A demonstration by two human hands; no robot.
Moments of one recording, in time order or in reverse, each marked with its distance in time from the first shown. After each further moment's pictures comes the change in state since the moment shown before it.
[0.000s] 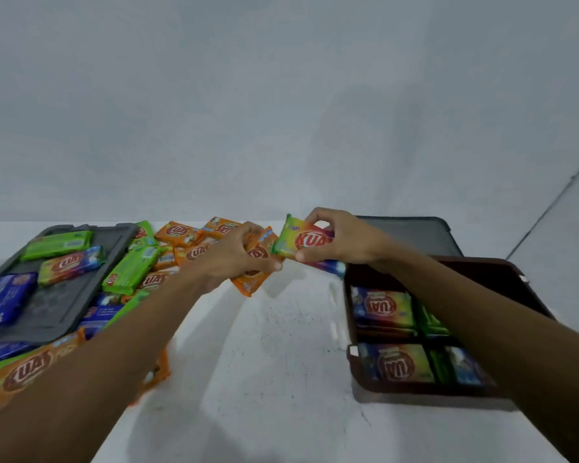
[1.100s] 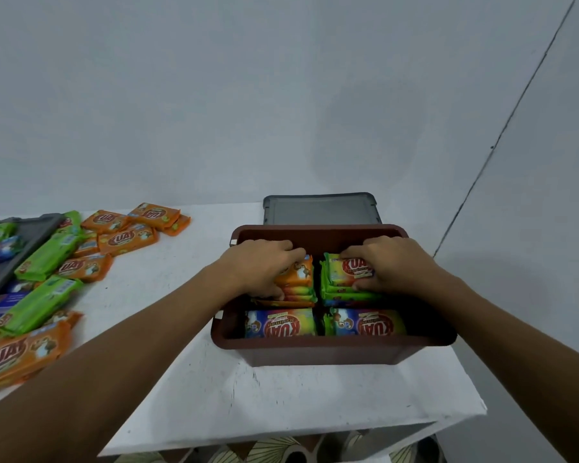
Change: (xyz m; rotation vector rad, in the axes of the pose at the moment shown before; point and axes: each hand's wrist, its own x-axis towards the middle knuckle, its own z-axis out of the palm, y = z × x) left_hand 0.004 0.075 0.199 1.394 -0.268 0.524; right_hand -0.155 0.161 -0.096 -1.024 0.070 0.018
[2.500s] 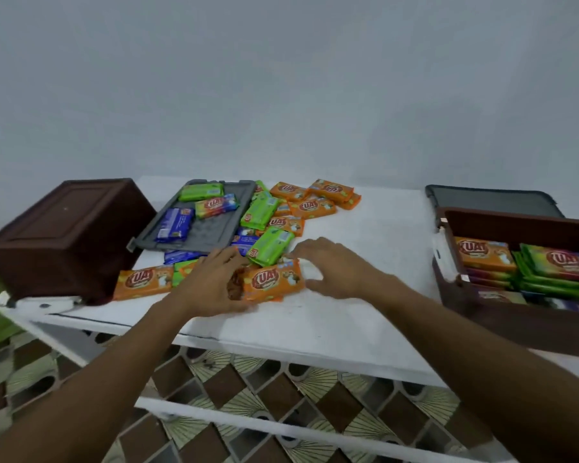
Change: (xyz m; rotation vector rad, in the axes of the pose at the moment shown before) left_hand -0.389 -0.202 0.161 -0.322 0.121 -0.506; right_hand 0.121 -0.405 -0.006 0.386 0.060 -0.440
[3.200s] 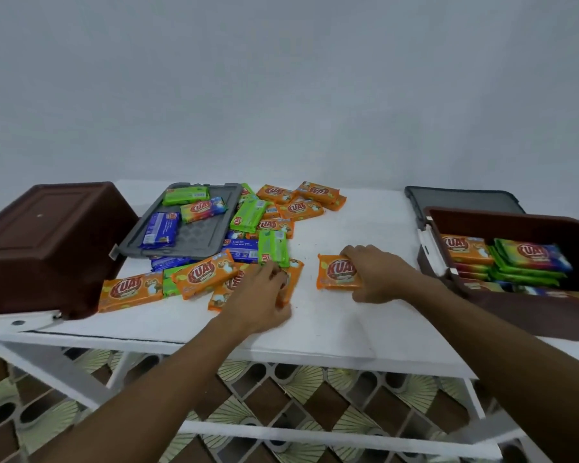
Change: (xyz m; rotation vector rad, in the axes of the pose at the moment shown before) left_hand 0.025 0.070 0.036 -0.067 0.145 0.110; right_hand -0.047 0.022 -0.021 -0.196 -0.149 0.433
